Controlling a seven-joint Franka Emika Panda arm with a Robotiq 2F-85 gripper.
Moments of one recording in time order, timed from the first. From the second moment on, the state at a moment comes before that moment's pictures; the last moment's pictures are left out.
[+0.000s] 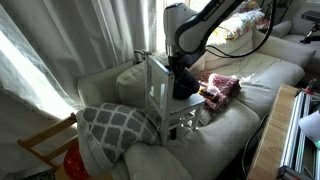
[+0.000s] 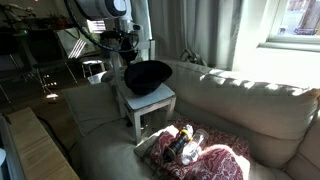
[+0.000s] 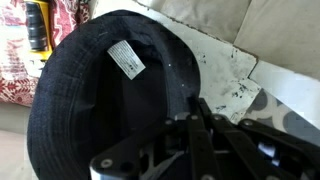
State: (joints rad) arm 0.19 0.48 0.06 -2.00 -0.07 2.43 0.22
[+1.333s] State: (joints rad) arm 0.10 0.44 0.09 -2.02 0.03 2.46 0.00
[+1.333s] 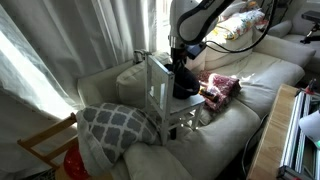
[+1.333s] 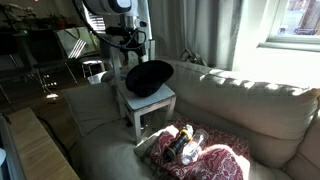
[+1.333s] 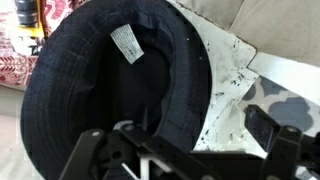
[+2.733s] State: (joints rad) arm -0.12 -0.15 -0.07 -2.06 0.29 1.96 -0.41
